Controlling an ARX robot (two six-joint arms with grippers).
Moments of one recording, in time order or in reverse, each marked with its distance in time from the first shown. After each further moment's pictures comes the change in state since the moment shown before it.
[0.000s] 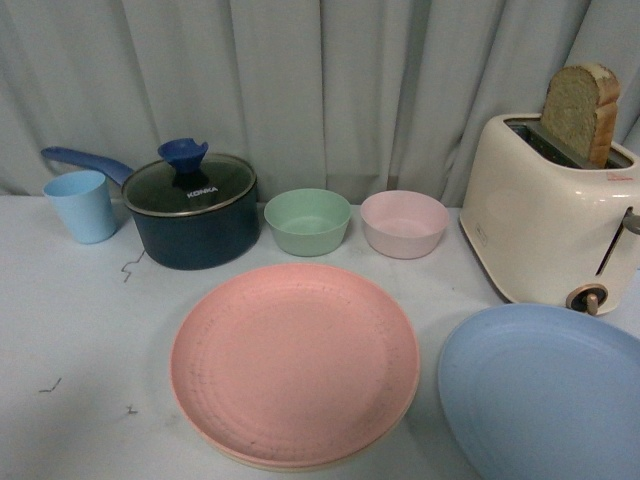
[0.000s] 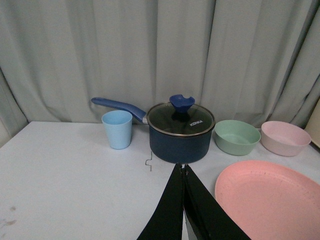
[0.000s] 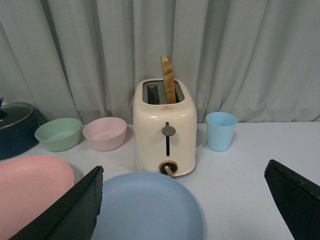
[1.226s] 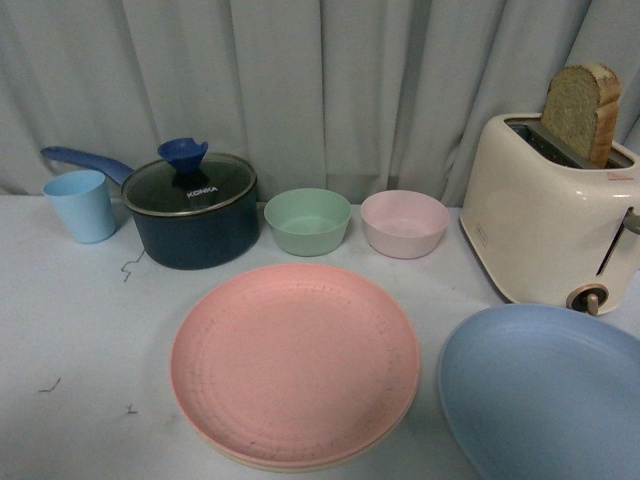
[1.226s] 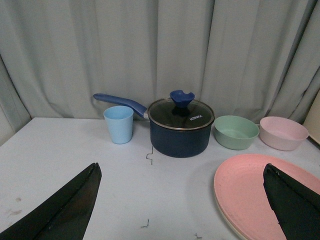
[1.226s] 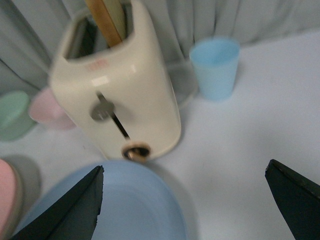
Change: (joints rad) left arm 0.000 -0.246 0.000 -0.256 0.000 0.002; right arm -0.328 1.527 0.356 0.804 -0.331 0.101
